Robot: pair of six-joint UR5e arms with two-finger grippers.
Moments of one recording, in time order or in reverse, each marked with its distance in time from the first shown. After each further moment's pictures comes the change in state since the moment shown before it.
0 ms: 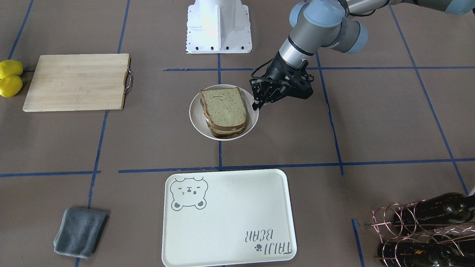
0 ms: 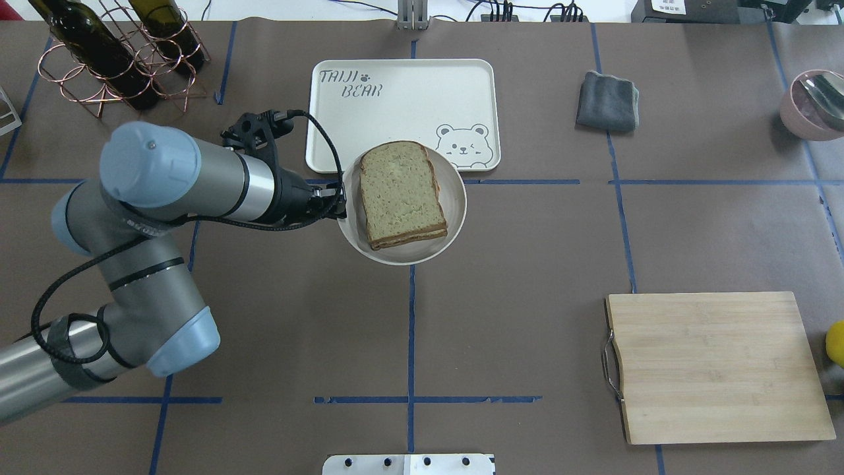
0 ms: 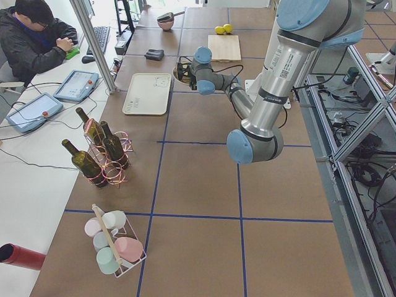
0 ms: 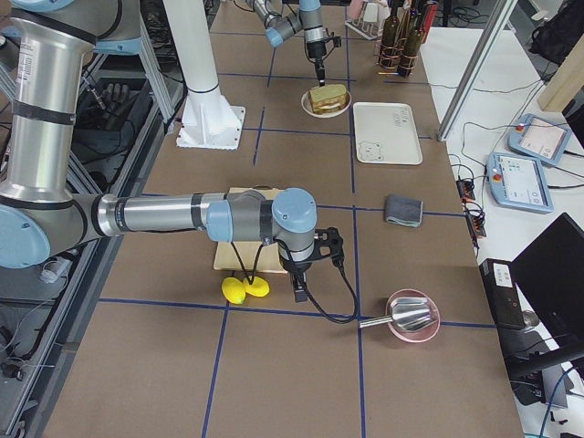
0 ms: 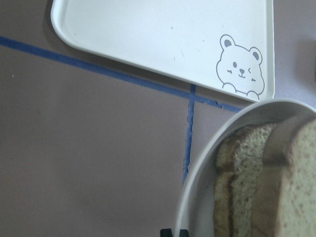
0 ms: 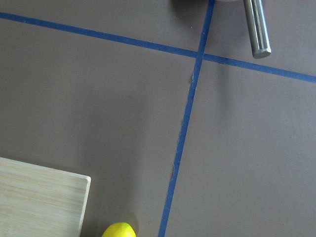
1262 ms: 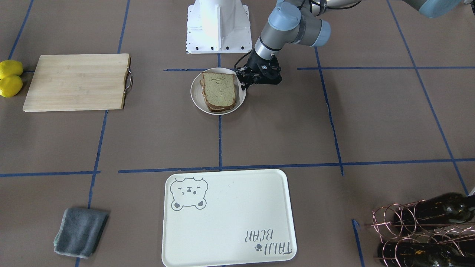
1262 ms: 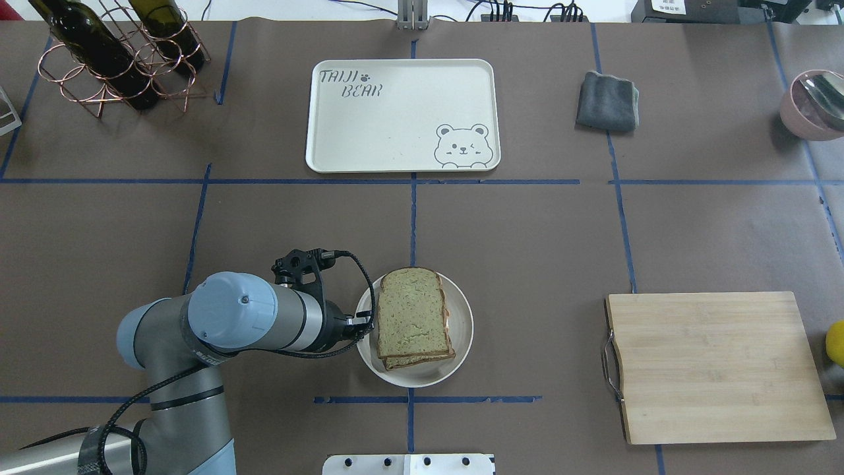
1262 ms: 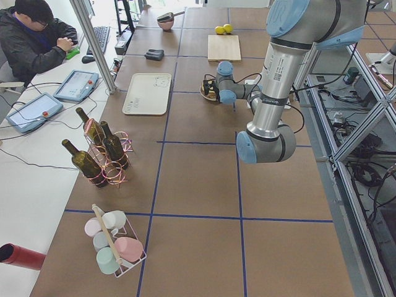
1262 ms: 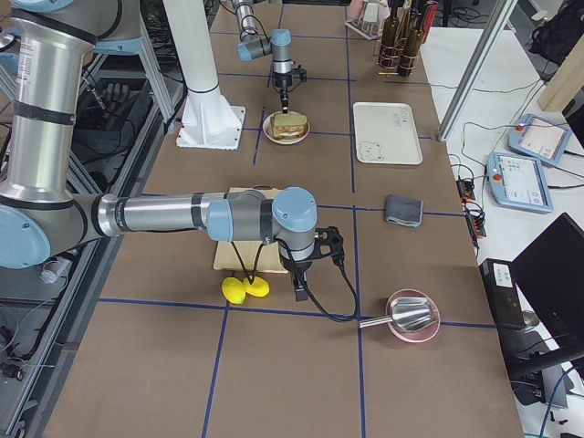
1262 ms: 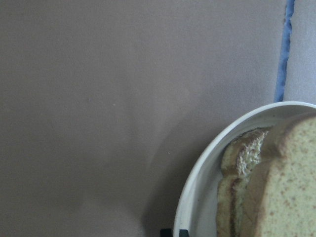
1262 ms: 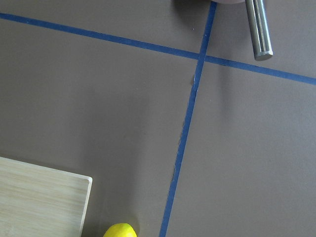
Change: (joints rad) left arm 0.319 0.080 -0.016 0.050 0.147 -0.144; right arm 0.000 0.001 0.003 0.000 0.002 -0.002
